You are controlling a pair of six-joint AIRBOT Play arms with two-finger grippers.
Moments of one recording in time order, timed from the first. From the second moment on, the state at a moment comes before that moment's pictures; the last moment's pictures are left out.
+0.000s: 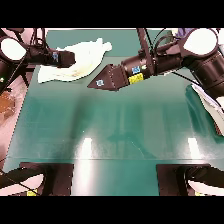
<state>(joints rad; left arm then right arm) -0.19 -1.26 1.45 1.17 -0.89 -1.52 0.56 -1.35 1.65 -0.44 1.26 1.27</state>
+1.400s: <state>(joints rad) 0.23 -1.60 1.45 1.13 -0.74 -1.87 0.50 -1.36 1.65 -0.63 1.01 1.30</state>
